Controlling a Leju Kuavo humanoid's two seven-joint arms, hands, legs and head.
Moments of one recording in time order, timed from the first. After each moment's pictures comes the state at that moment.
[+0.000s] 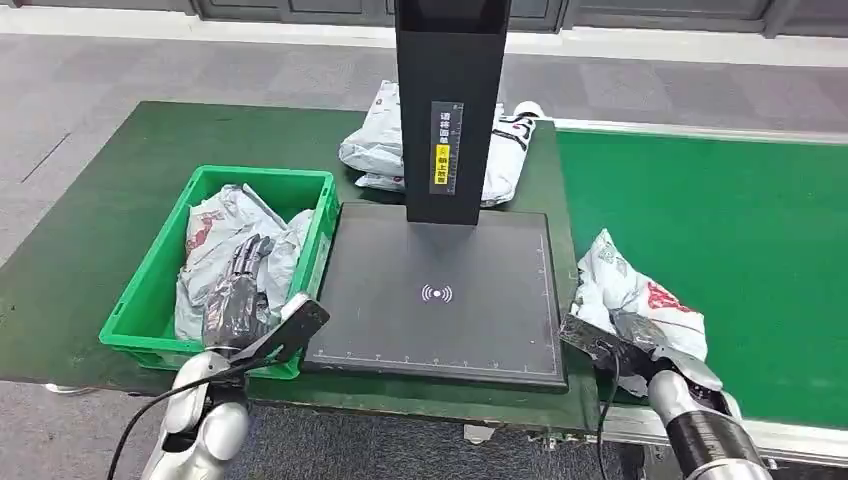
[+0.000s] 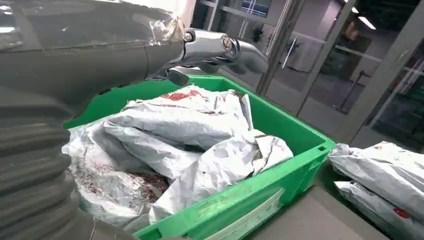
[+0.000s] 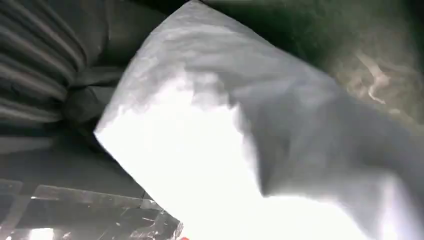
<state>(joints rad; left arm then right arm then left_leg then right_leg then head) -0.06 -0.03 -0.20 -1.54 -0.96 0.28 0.06 -0.34 -0.23 0.12 -0.79 0.89 0.31 -0.06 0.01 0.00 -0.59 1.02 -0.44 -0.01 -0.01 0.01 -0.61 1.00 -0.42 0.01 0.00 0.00</state>
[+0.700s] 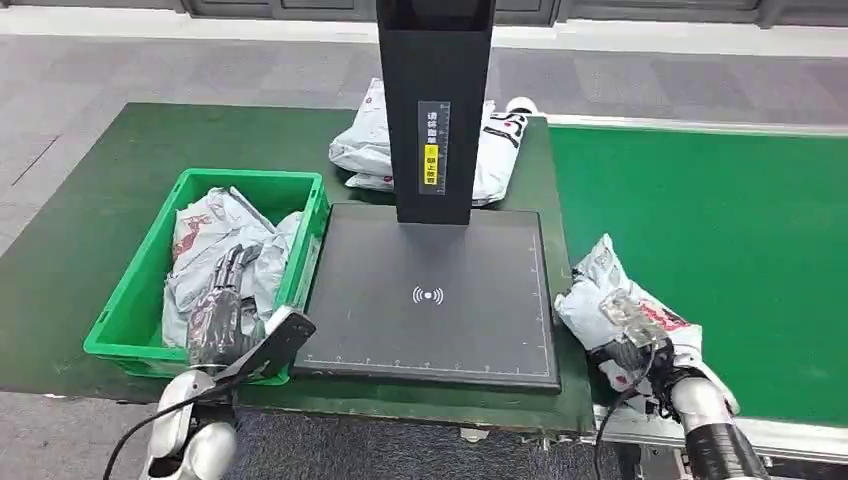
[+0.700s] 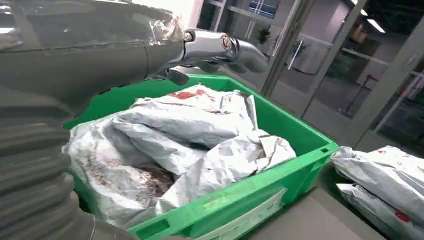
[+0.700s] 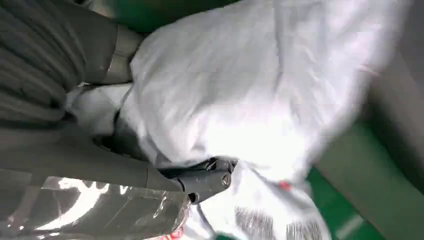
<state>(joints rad) 0.04 -0.06 -0.16 -1.64 -0.97 0.30 0.04 -0.29 -0.19 -0.06 -0.94 0.25 0.35 -0.16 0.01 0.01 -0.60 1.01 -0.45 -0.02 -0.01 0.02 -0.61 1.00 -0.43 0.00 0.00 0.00</state>
